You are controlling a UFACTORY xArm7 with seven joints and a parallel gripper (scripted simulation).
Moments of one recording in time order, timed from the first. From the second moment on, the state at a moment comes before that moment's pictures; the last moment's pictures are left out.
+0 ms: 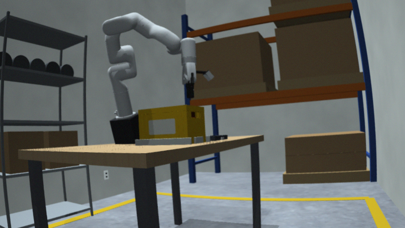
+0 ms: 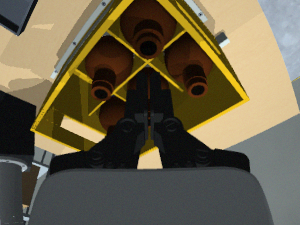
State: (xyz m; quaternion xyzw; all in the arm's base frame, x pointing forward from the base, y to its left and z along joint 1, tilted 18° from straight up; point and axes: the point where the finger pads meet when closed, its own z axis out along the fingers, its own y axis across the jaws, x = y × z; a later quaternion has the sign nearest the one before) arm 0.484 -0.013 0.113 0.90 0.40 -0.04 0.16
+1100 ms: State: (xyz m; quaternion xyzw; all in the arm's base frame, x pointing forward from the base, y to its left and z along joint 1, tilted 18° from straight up) arm 0.321 -0.102 0.129 0.90 0.39 -0.05 0.16
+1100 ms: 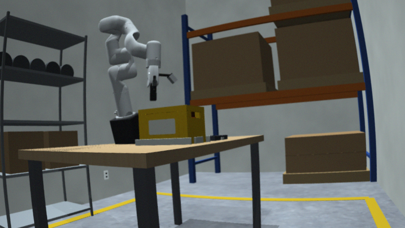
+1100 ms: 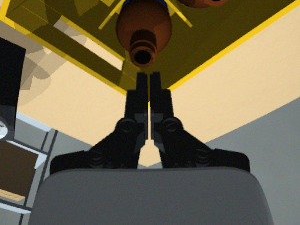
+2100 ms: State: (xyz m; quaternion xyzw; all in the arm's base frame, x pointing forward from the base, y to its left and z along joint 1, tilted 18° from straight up) arm 0.308 -0.103 0.131 0.90 0.40 -0.04 0.15
